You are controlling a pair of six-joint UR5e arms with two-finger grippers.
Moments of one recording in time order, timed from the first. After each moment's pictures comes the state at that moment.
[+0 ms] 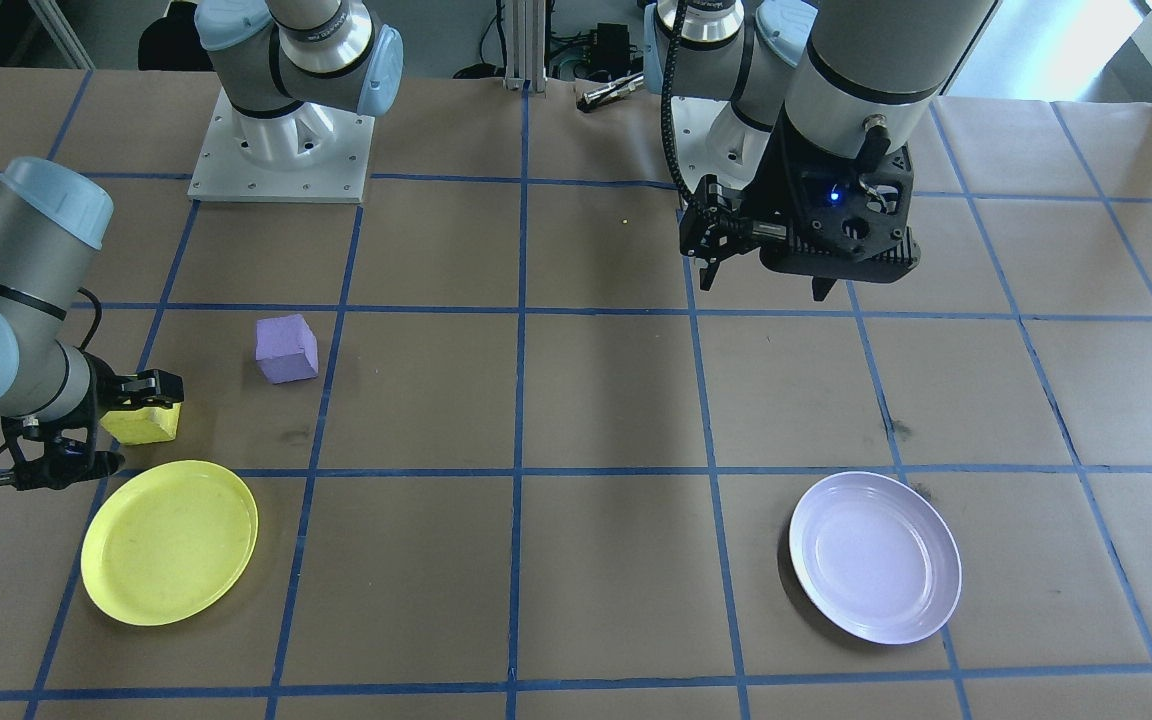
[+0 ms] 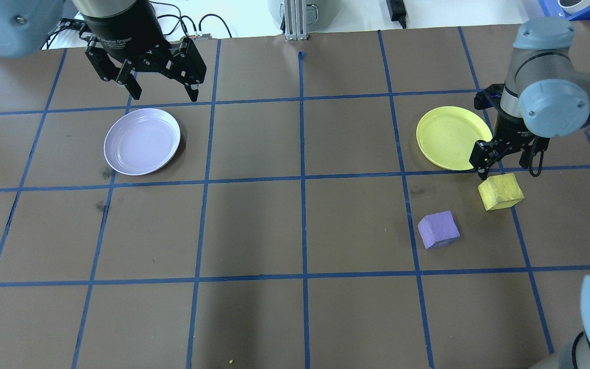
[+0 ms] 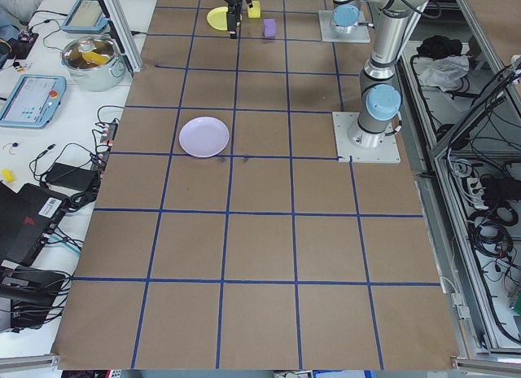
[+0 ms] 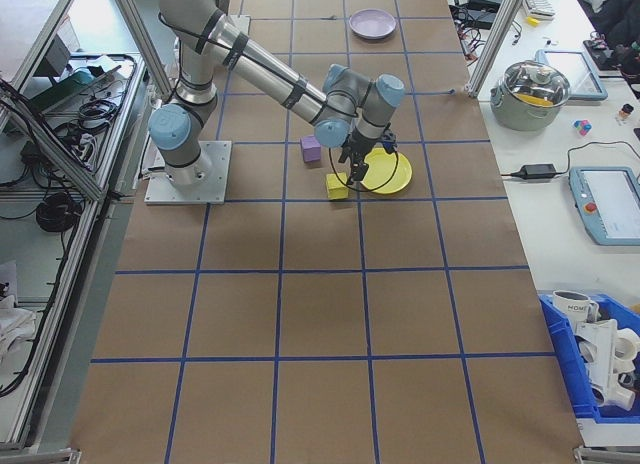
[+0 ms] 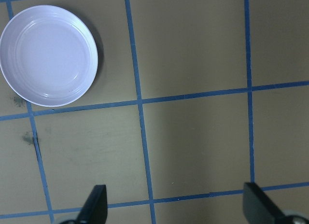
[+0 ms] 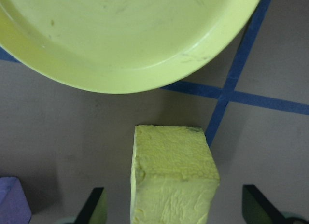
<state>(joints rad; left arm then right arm) -1.65 -1.70 -1.36 -1.66 1.57 0.01 1.28 -1.20 1.78 -1.88 -1.80 -0.47</state>
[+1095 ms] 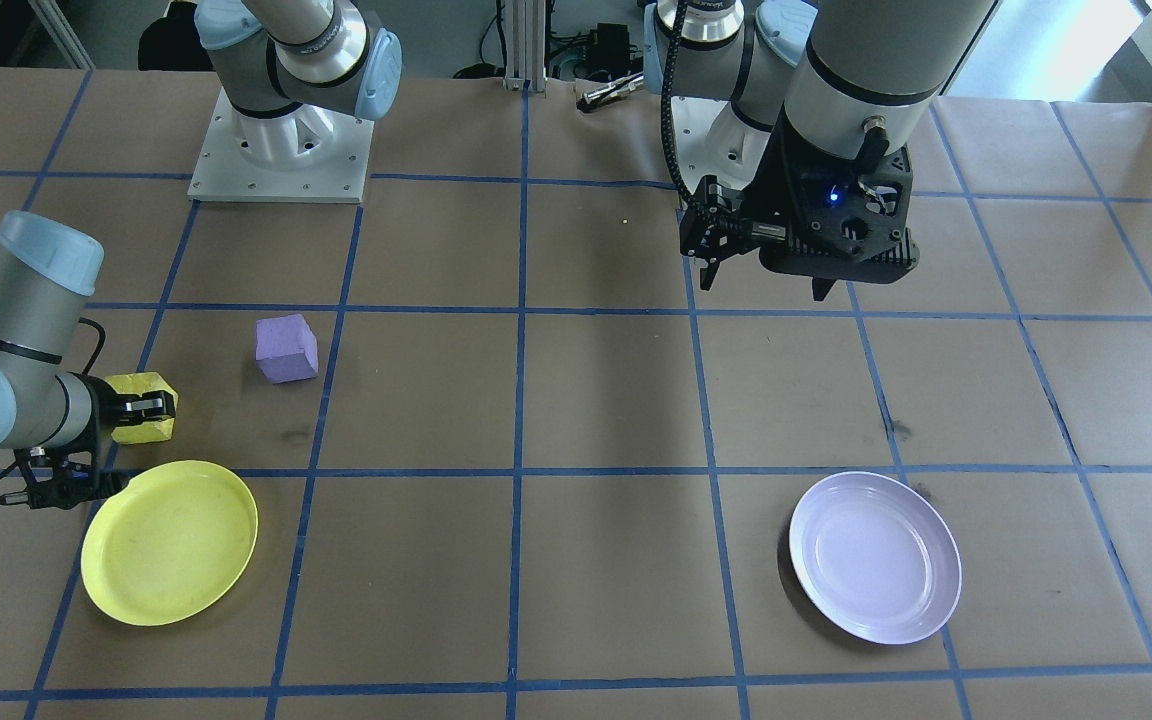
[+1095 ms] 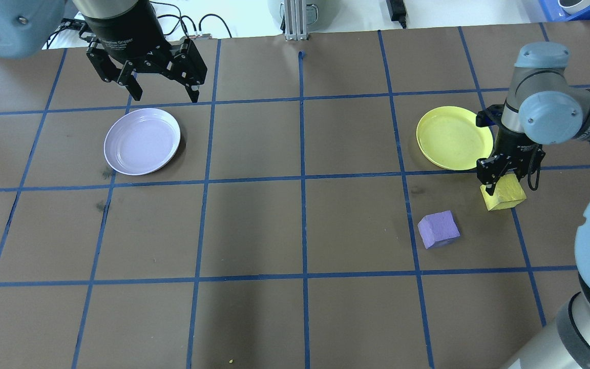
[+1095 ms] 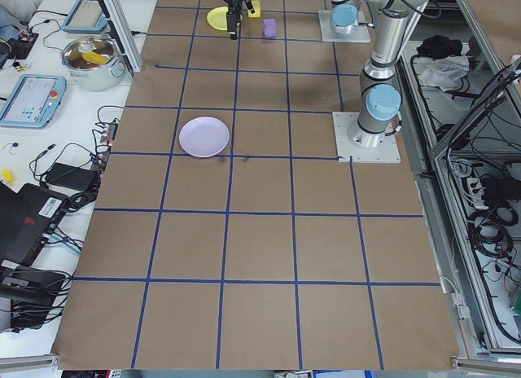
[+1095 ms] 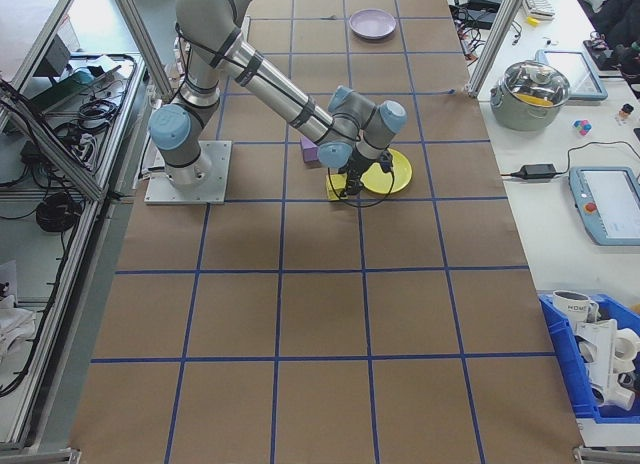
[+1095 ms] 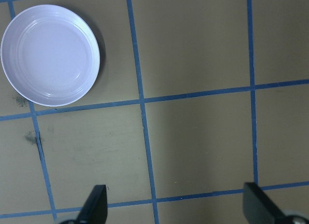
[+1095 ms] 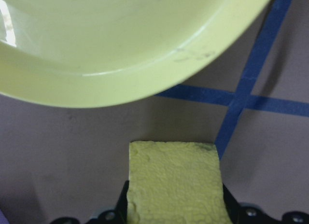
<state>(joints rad) -1.65 -1.70 -1.37 -1.66 1.57 0.01 1.25 -1.13 1.79 -1.88 -1.78 -0.46</state>
